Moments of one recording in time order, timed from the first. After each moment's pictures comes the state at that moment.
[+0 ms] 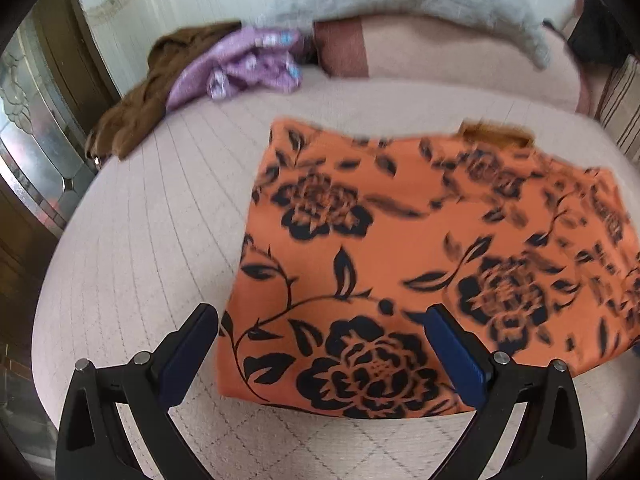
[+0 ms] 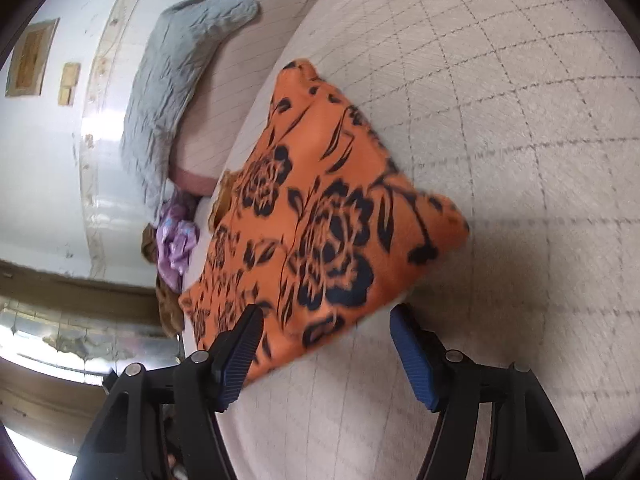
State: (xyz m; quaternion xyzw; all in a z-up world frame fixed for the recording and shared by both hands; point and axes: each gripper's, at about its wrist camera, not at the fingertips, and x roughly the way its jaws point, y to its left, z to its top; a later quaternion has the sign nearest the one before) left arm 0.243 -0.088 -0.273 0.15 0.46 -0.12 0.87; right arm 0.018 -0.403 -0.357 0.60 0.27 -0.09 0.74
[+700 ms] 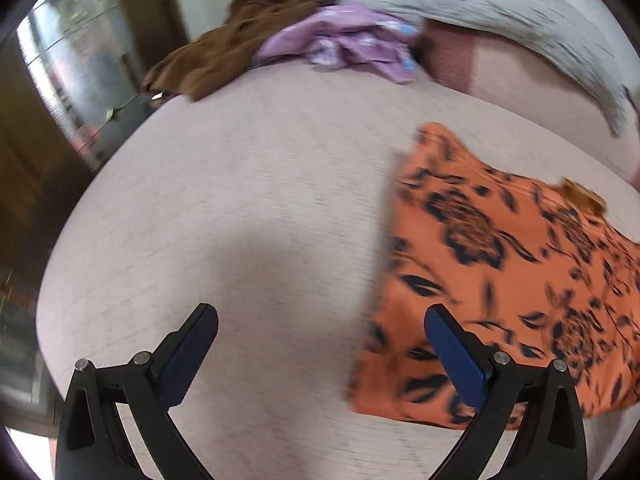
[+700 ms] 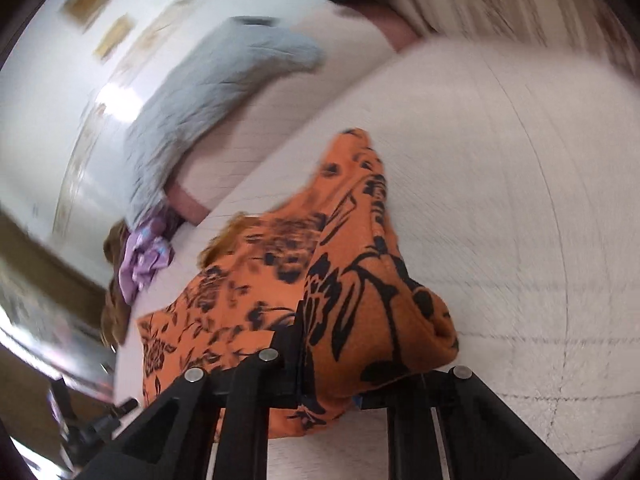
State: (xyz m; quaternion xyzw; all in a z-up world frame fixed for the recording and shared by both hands) left arm 0.290 0.009 -0.258 0.06 0.49 -0.02 0.87; right arm 0.078 -0.362 -0.273 0.40 0.25 -0.19 0.86
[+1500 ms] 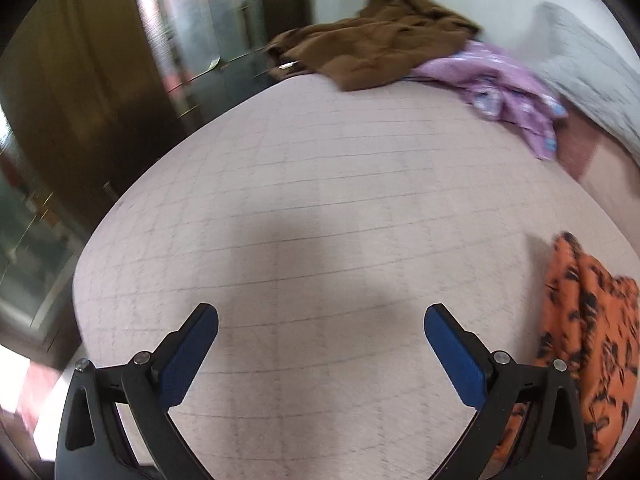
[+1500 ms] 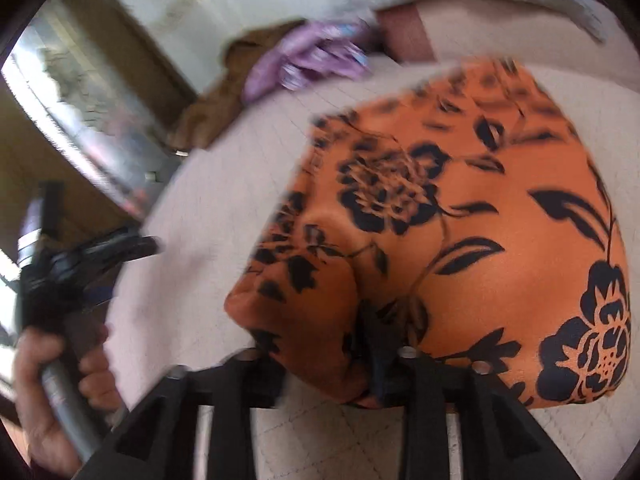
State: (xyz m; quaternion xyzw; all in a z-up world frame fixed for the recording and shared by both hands) left arm 0.316 0.125 -0.247 -0.03 0.47 0.09 0.88; right arm 0.239 -0.108 -0.261 0.26 0.38 0.12 0.88
